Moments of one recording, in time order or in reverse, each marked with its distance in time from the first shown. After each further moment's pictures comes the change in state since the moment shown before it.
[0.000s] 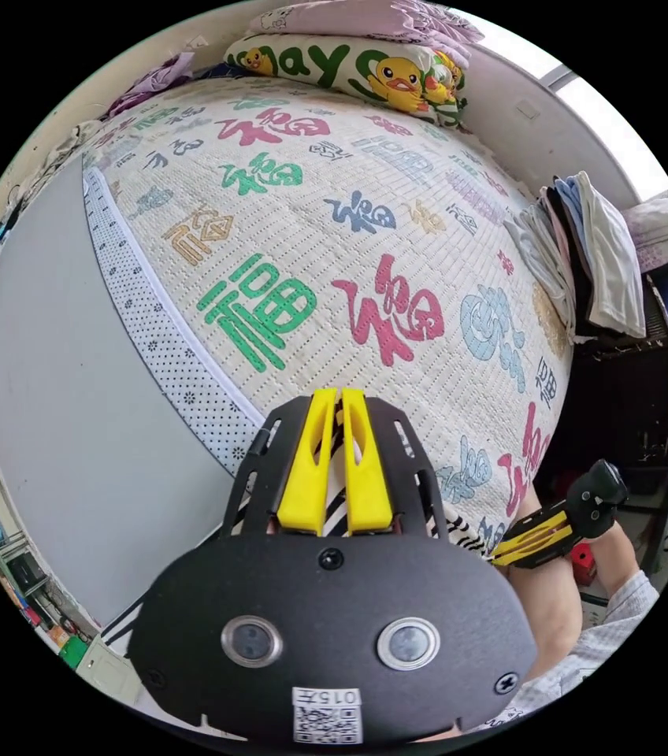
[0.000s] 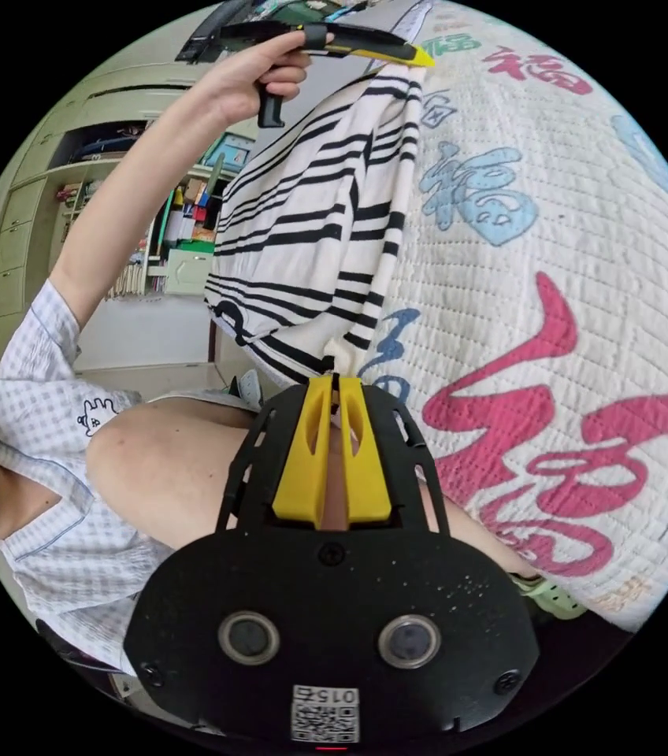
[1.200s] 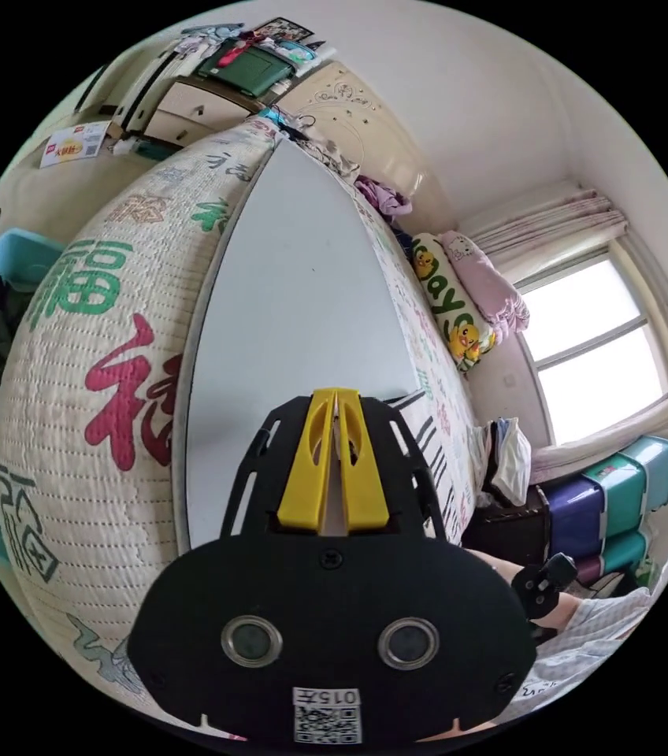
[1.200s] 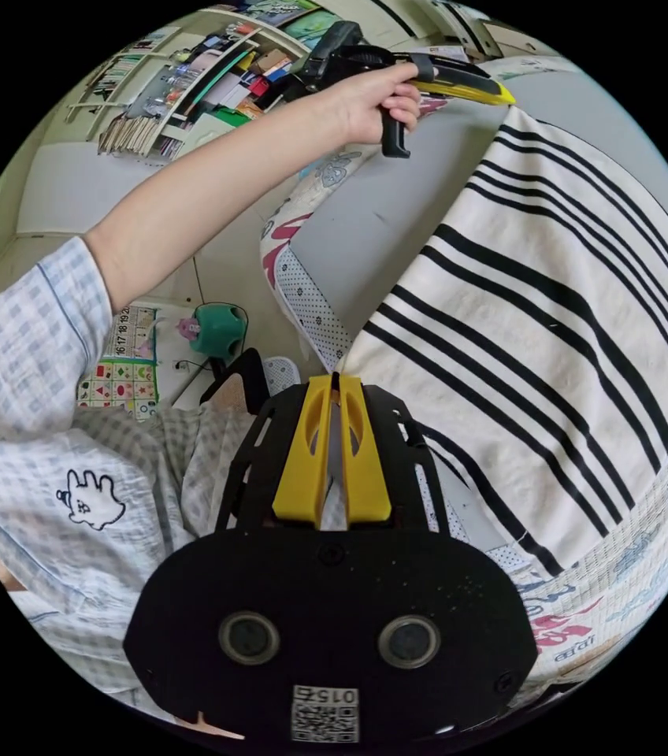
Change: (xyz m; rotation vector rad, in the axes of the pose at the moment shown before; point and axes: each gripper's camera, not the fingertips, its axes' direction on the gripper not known) left arm -0.379 0.417 -0.089 0.636 0.413 -0.639; right arm -0.358 -0.257 0.176 -0.344 0.185 -0.436
